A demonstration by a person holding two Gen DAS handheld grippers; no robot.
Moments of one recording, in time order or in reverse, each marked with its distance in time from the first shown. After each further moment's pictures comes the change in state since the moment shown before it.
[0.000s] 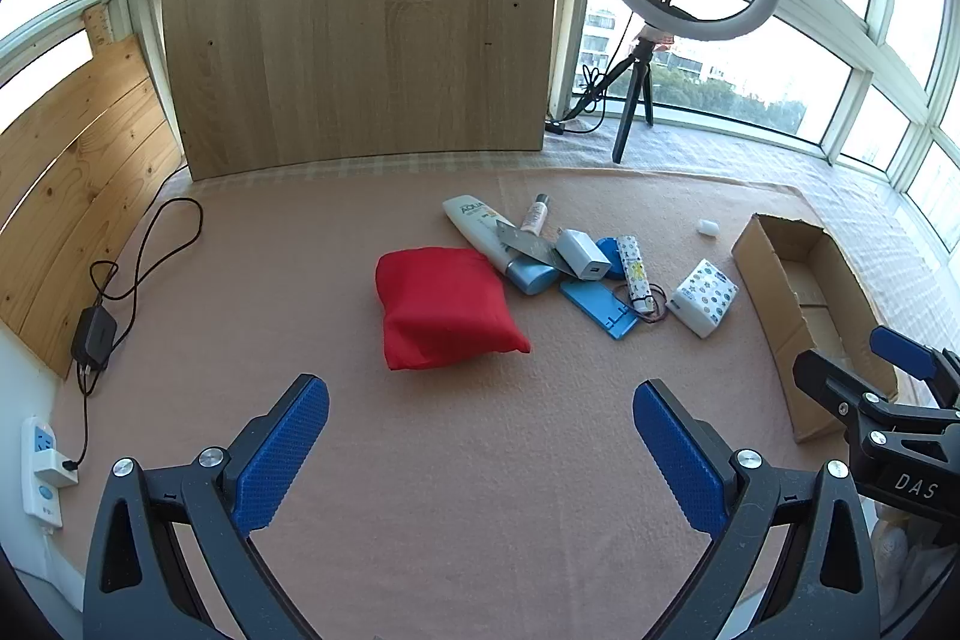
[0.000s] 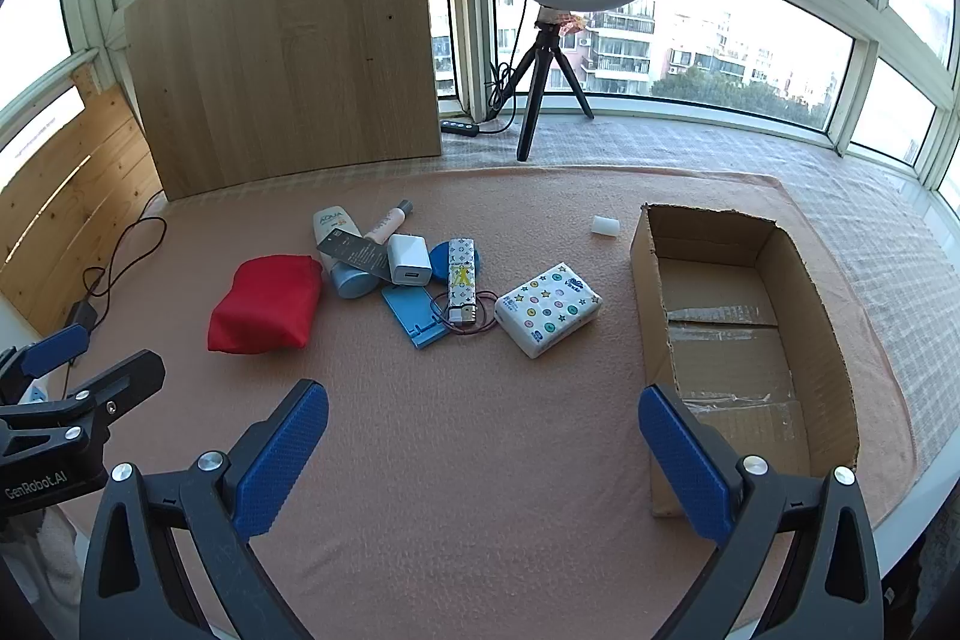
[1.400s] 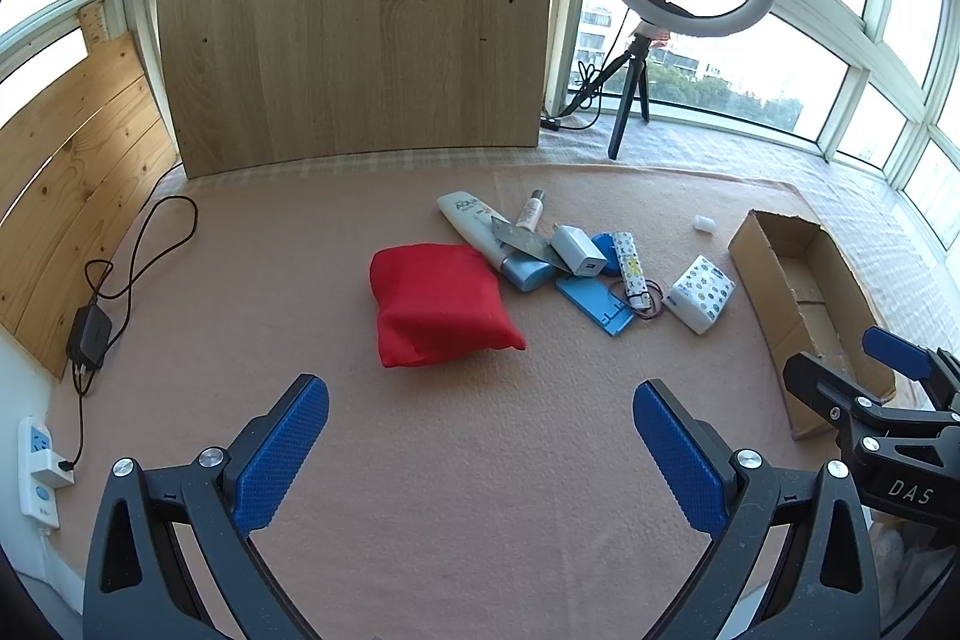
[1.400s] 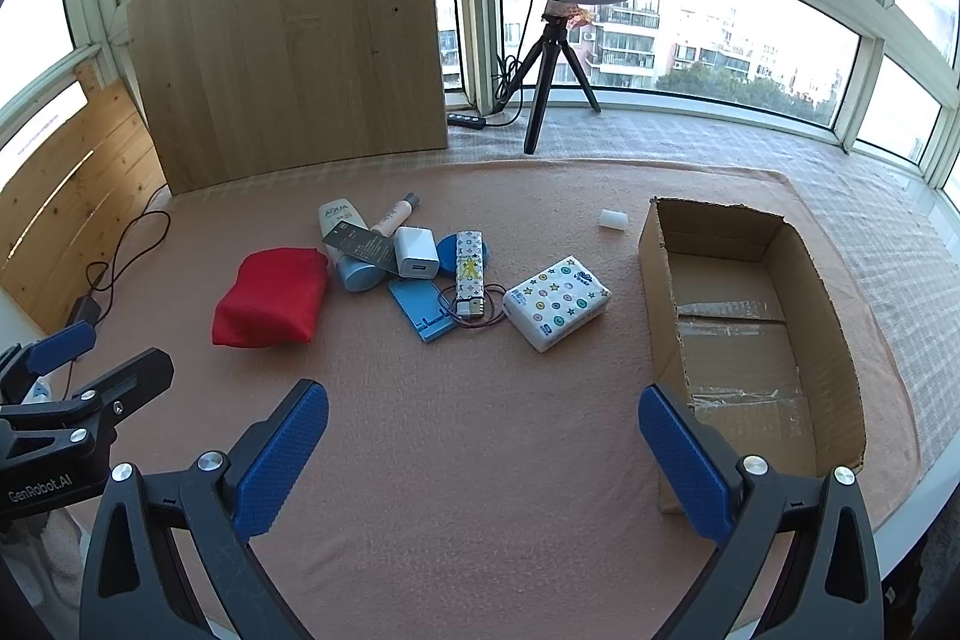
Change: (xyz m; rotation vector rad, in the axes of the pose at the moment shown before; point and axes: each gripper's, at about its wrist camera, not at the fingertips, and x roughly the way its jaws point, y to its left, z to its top) left arm 0.002 -0.001 -0.002 -0.001 0.006 -0.010; right arm 0.004 0.004 0.000 0.003 0.016 0.006
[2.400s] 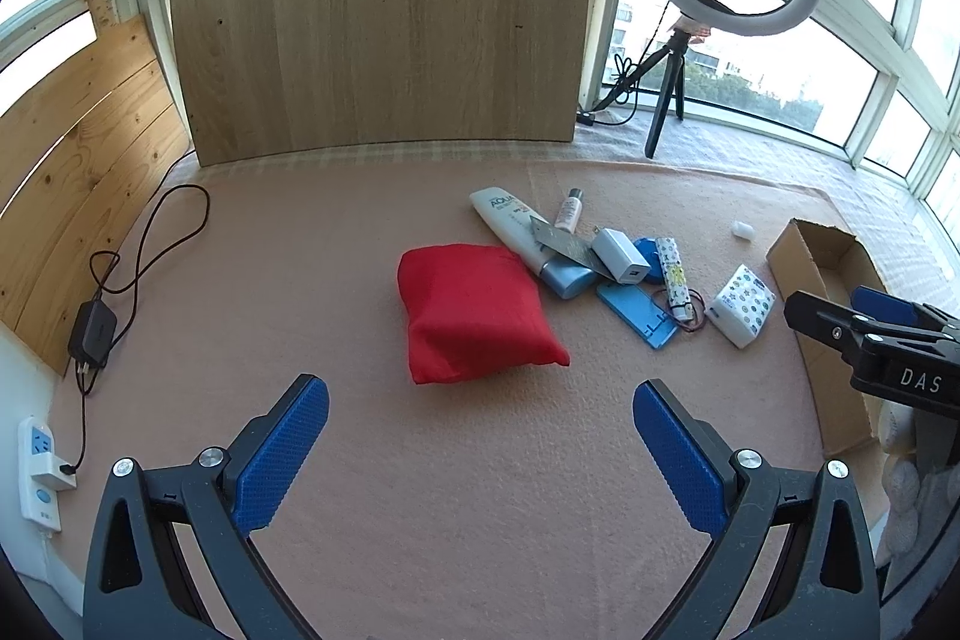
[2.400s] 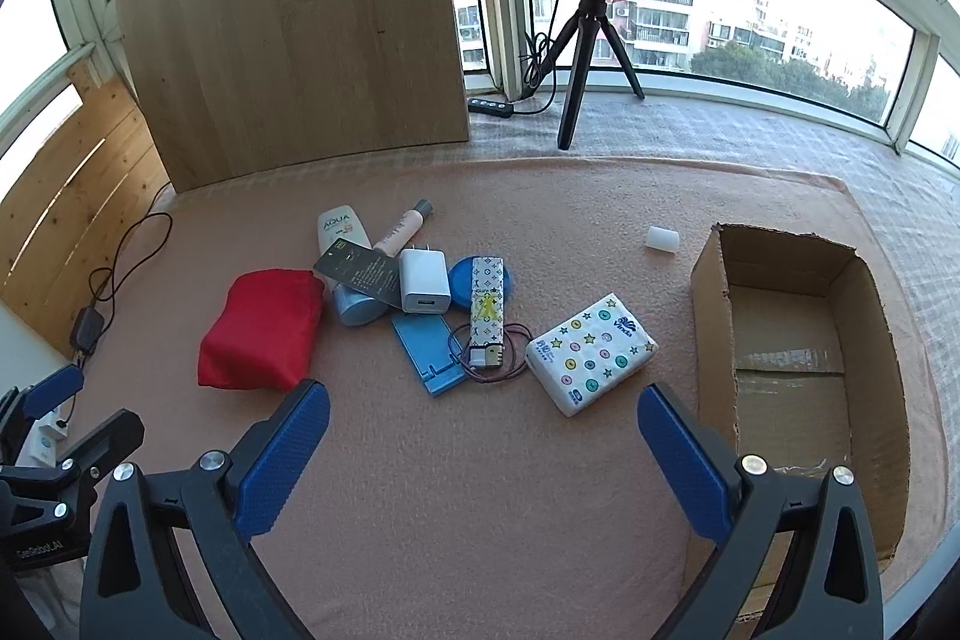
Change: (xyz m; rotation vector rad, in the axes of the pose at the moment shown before) left arm 0.033 0.021 0.013 -0.031 0.024 0.045; right arm 0.066 -0.009 0.050 -0.017 0.076 0.090
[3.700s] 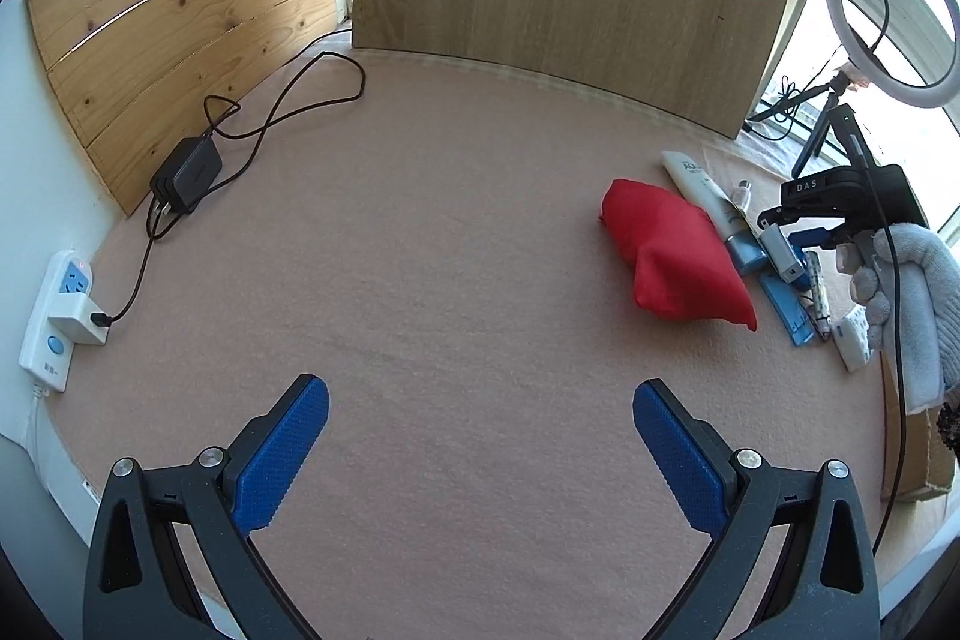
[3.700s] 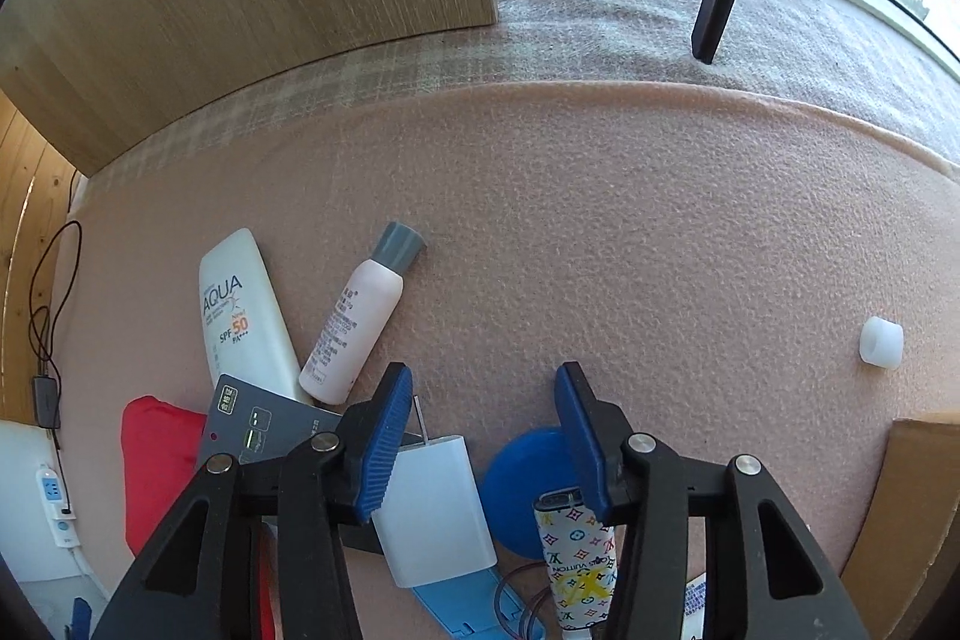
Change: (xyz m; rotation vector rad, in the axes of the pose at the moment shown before) left arm 0.010 0.108 -0.063 -0.284 0.083 0.155; right arm 0.211 0.022 0.094 0.046 0.410 0.054
